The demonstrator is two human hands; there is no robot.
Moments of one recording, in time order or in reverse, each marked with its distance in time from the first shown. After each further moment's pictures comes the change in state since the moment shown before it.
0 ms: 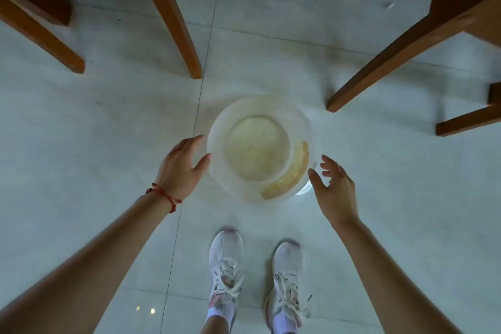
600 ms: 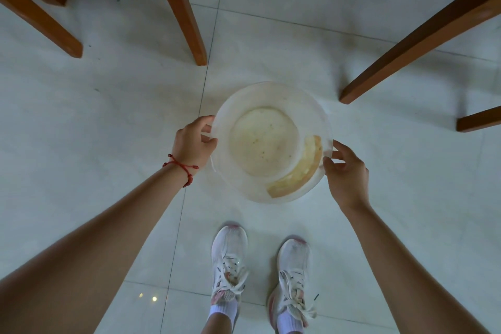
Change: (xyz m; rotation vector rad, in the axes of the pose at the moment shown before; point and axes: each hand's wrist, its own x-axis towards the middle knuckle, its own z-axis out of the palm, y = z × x) left_hand 0.033 0.004 0.013 -0.160 0.051 -0.156; right_hand 0.026 0.002 0.012 0.170 0.061 0.059
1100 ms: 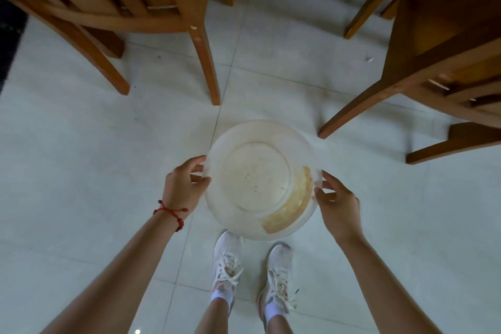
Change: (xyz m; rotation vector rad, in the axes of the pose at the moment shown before) left_hand -0.125 0.065 -0.103 -0.141 0.077 -0.090; right_hand -0.101 -0.081 -0.091 -0.012 -0.047 -0.078
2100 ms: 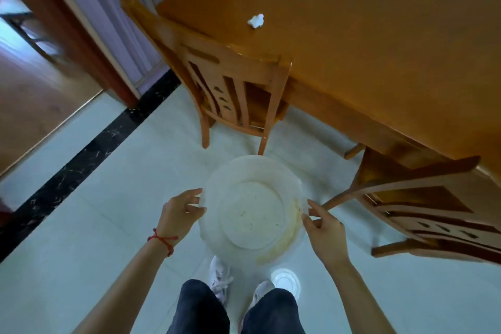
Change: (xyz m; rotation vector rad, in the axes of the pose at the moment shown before) left_hand -0.269 0.119 -0.250 -0.280 0.247 -0.093; right_hand -0.220 -0.252 -0.165 -0.156 -0.197 -0.395
